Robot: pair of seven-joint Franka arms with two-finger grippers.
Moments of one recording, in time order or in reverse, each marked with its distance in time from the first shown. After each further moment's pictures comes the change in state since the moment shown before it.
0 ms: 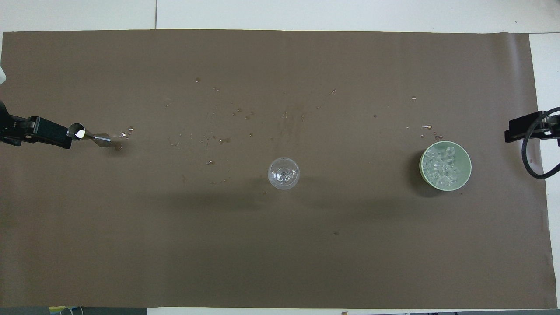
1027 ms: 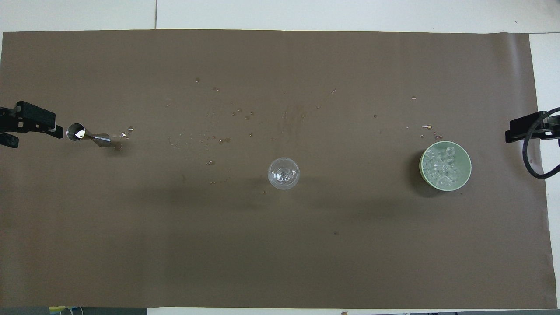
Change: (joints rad) left arm 0.066 0.101 0.054 0.042 -0.108 0.002 -0.212; right arm -0.001 0.000 -0.002 -0.001 0.000 -0.001 0.000
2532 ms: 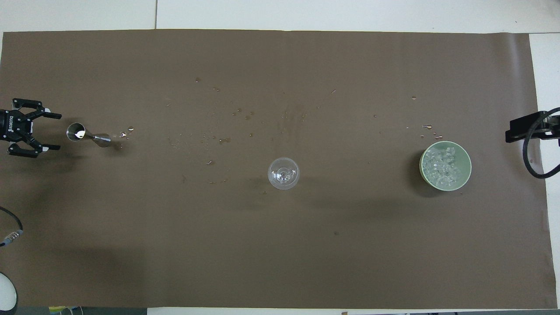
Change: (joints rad) left arm 0.125 0.568 0.371 0.063 -0.731 0.080 -0.810; right arm 0.000 0.000 0.000 0.000 0.000 0.000 0.000
